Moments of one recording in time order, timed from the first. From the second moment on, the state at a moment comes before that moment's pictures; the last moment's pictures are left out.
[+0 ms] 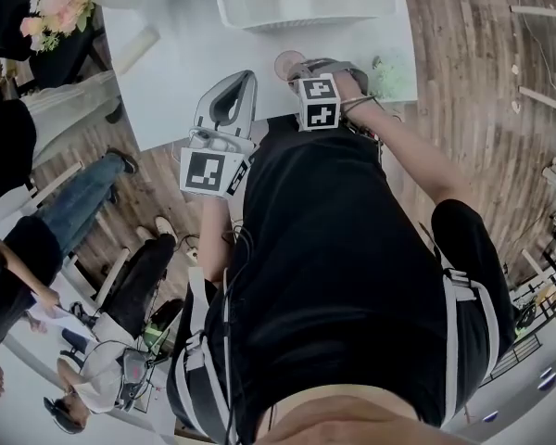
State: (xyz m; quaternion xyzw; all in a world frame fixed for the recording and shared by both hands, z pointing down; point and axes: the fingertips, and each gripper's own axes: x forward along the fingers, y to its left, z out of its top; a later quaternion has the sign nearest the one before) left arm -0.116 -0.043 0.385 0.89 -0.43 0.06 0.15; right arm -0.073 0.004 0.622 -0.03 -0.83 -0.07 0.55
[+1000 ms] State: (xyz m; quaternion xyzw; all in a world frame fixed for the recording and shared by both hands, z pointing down) left arm -0.119 -0.046 0.388 0.89 -0.42 0.07 0.14; right arm -0.077 -0.002 0.600 -0.01 -0.86 -0.05 0.51
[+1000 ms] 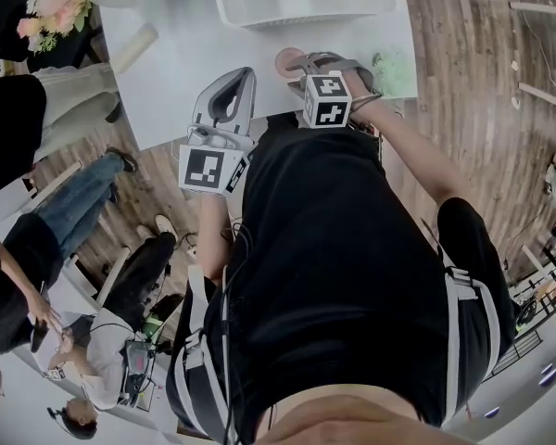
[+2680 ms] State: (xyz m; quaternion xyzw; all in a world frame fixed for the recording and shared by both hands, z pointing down) left arm -0.122 -0.061 0.396 0.90 -0.42 0.06 0.14; right arm -0.074 -0.042 0.501 0.02 -0.88 -0.09 0.47
